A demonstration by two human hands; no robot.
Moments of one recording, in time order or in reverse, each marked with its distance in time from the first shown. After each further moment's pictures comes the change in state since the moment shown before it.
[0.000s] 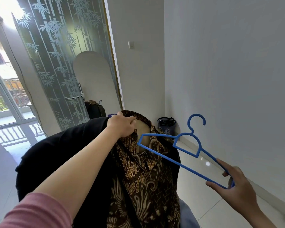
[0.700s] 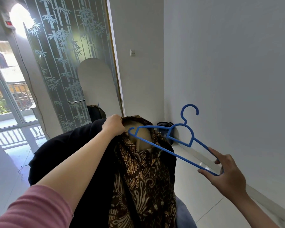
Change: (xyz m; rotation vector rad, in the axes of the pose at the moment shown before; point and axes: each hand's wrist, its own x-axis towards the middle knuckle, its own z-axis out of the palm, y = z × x) left_hand -0.039 -0.018 -0.021 -0.484 0.104 -0.229; right_hand -0.003 -0.046 -0.023 -0.109 0.104 -0.157
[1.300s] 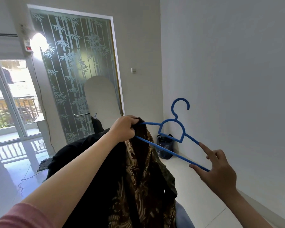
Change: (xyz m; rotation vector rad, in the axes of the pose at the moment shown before) left_hand -0.092 0.035 -0.073 -0.005 0.043 0.551; right_hand -0.024 -0.063 -0.039 -0.122 0.218 -0.197
